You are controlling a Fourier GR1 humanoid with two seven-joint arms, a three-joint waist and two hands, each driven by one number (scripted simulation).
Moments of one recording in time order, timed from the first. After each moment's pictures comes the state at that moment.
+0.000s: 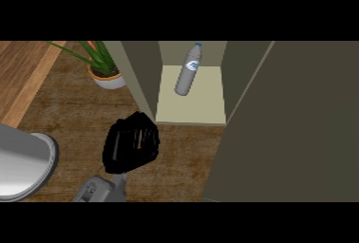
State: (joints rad) left arm -0.18 0.10 -0.39 -1.40 0.50 0.19 -0.47; right arm 0.15 -0.56 0.75 -2.49 0.05 -0.48 0.18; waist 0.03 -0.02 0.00
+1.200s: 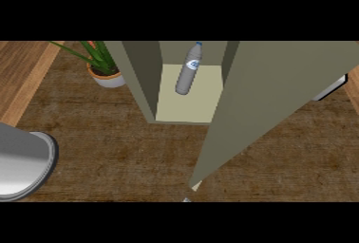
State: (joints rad) left arm 0.58 0.43 -0.33 -2.11 0.58 0.07 -0.55; right arm -0.34 -0.22 0.82 -2.37 0.09 -0.40 0.59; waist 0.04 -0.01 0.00
